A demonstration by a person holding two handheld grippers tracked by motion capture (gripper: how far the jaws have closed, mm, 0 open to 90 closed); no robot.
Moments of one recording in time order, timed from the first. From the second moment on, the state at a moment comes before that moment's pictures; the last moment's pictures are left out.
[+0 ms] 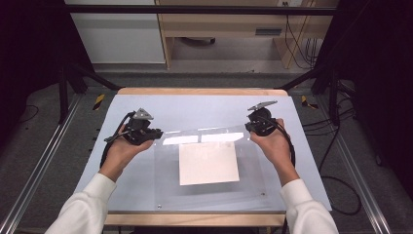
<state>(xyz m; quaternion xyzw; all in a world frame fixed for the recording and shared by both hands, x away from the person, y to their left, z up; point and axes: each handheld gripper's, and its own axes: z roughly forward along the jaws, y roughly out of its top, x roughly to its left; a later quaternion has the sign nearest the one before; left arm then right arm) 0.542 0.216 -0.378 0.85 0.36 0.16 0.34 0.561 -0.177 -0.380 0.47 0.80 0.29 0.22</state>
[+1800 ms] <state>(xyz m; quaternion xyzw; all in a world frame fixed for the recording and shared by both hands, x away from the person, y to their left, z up) 0.606 0.202 -0.450 0.85 0.40 0.13 0.30 0.588 -0.178 -0.449 0.52 0.80 0.25 0.17</state>
